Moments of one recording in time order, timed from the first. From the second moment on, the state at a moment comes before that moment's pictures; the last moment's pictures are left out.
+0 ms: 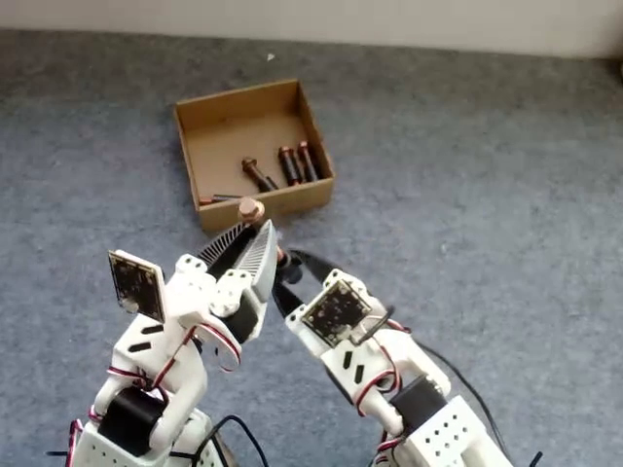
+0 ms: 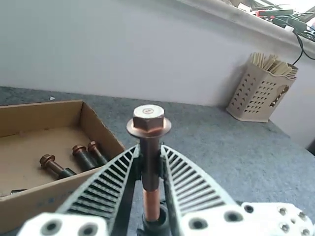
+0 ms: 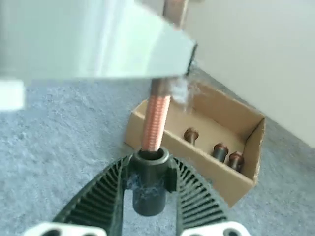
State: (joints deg) left arm 22.5 -103.6 80.1 36.3 24.7; right arm -43.6 -85.3 89.2 13.7 19.4
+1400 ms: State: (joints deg) left arm 19.2 -104.2 70.9 72.0 17.5; right arm -34.8 -89.8 89.1 16.1 9.1
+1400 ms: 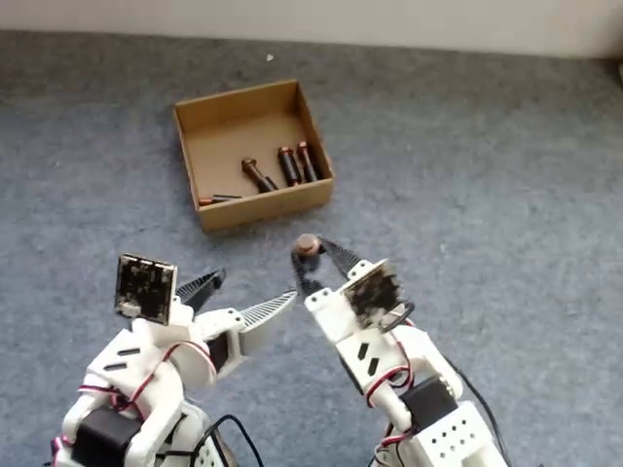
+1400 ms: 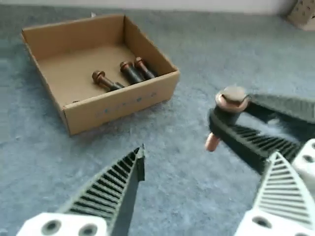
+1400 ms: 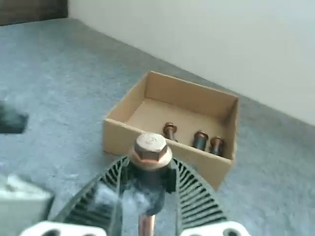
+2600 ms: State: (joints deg) left arm 2.2 -103.6 96.0 59.6 8.6; right arm -31.6 -71.6 75.2 30.4 2.2
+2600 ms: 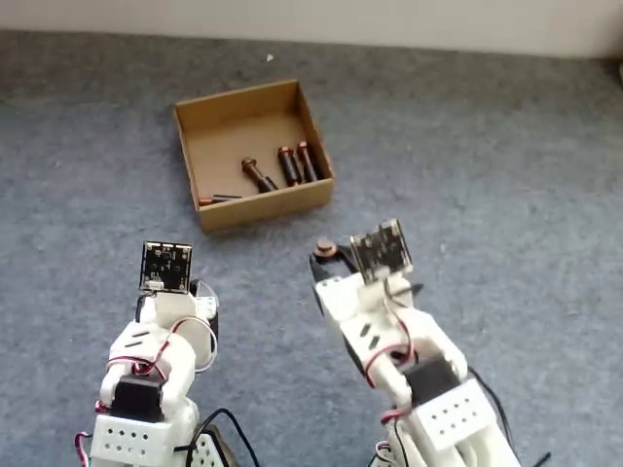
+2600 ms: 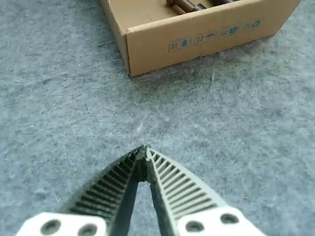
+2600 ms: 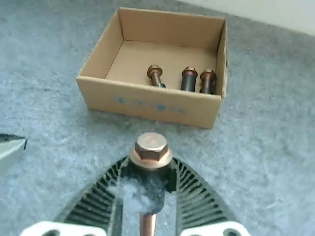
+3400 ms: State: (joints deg) left arm 2.2 -103.6 96.0 60.1 8.6; right arm -31.6 3.9 17.2 10.8 2.2
